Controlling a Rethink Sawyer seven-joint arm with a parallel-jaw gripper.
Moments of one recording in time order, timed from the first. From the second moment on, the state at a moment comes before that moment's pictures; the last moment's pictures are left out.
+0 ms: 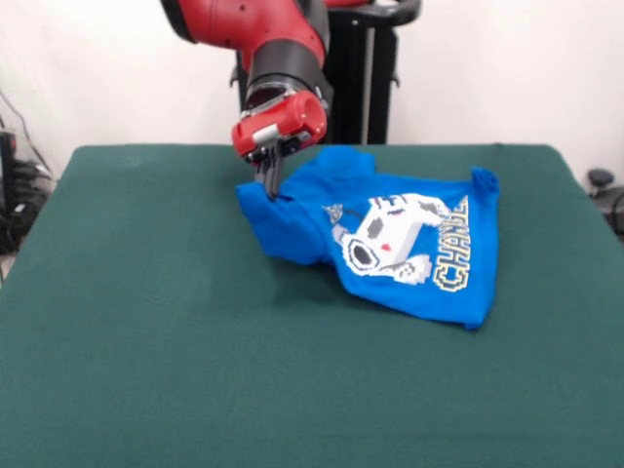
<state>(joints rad) -0.32 -0.26 -0.20 2.00 -0.34 -1.42 2.52</state>
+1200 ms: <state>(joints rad) -0.34 -0.14 -0.19 1.90 -0.42 -1.45 2.52</state>
